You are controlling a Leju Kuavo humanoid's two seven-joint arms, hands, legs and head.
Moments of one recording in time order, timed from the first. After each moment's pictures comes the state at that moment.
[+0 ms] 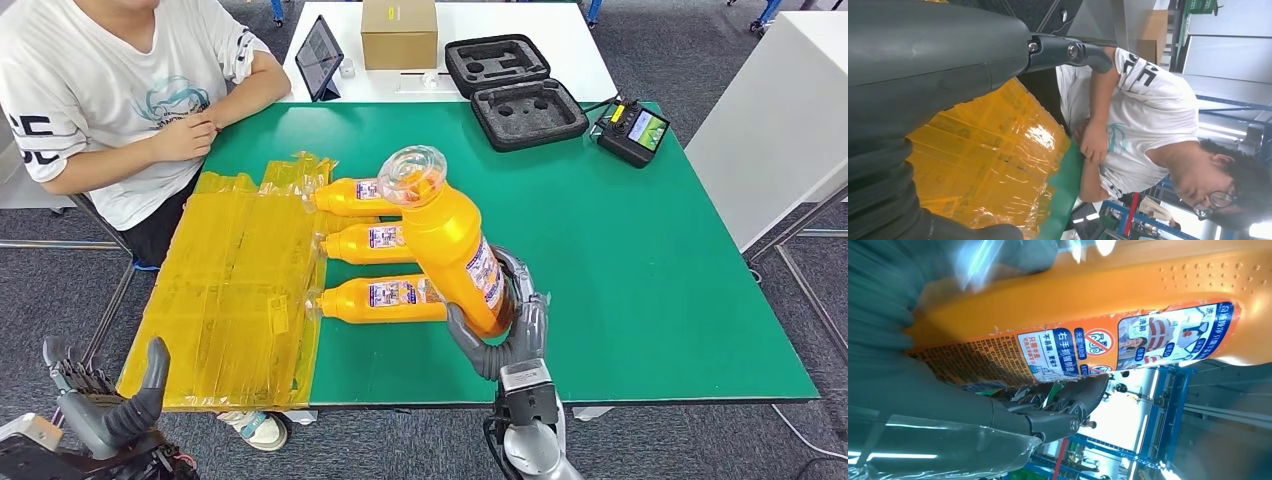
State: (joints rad) left arm 0.23 -0.33 0.24 -1.75 0.27 0.47 -0.70; right arm -0.05 0.07 0.31 -1.50 0.15 -0.64 -0.70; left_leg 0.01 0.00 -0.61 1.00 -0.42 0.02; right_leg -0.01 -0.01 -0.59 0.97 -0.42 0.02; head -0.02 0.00
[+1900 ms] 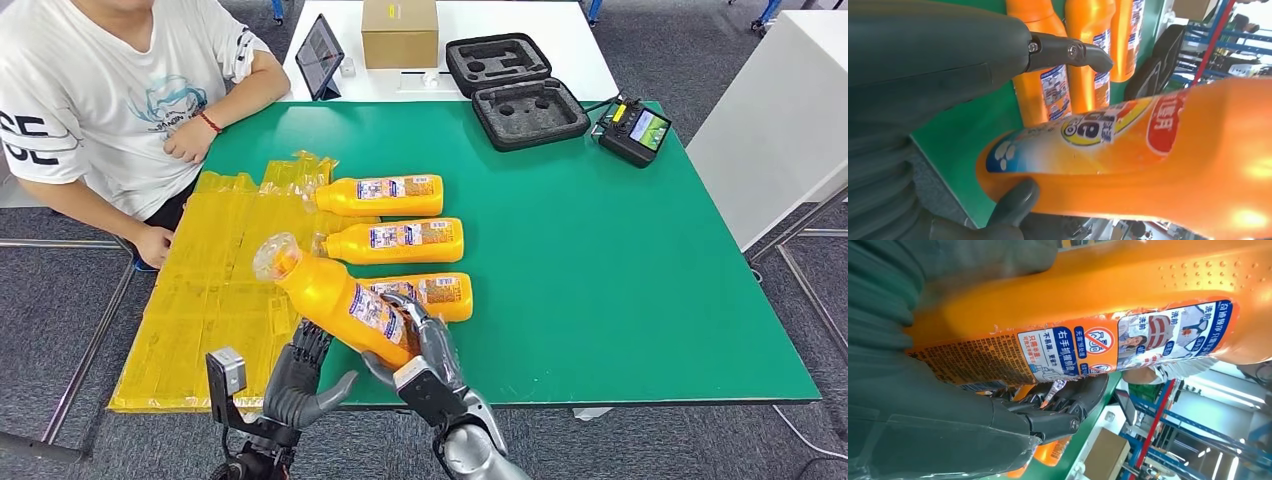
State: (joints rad) left arm 0.10 -0.17 -0.20 -1.40 0.35 -0.11 -0.50; right arm -0.16 0.21 0.37 -1.05 0.31 -0.45 -0.65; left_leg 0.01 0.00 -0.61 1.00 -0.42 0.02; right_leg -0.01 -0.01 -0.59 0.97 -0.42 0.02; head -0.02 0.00
